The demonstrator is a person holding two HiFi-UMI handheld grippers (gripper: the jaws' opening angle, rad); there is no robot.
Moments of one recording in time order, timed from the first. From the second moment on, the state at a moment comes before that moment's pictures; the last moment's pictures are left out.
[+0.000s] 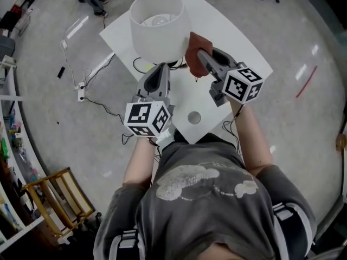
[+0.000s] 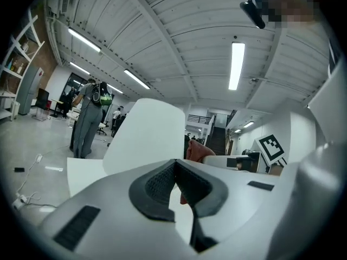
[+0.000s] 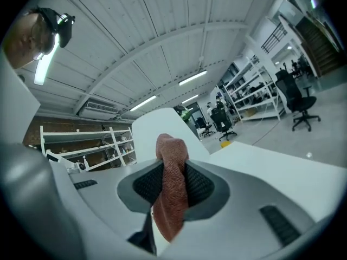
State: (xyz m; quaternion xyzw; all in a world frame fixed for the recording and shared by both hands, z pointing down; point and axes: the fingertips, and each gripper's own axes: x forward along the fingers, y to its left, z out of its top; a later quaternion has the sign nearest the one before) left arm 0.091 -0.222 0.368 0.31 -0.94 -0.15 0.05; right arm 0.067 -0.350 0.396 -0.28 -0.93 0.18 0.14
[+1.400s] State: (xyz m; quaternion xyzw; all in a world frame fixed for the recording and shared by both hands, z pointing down) left arm 0.067 -0.268 0.313 0.08 -0.99 -0.11 -0.01; right arm -0.068 -0.381 0.314 -0.49 -0.84 0.20 0.10
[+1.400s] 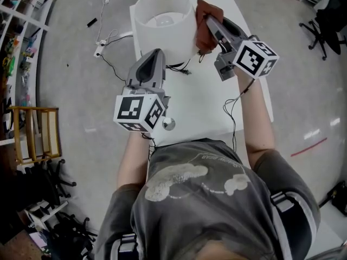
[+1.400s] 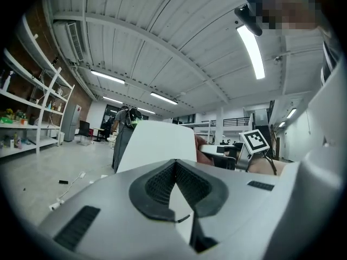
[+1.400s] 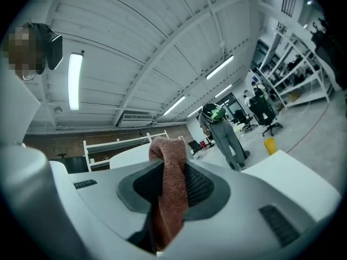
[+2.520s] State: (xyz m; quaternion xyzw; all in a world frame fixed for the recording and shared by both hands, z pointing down) left arm 0.054 -0.239 0.377 0.15 -0.98 -0.13 0.05; right arm -0.027 -0.402 0.391 -0.38 -0.89 0.19 0.15
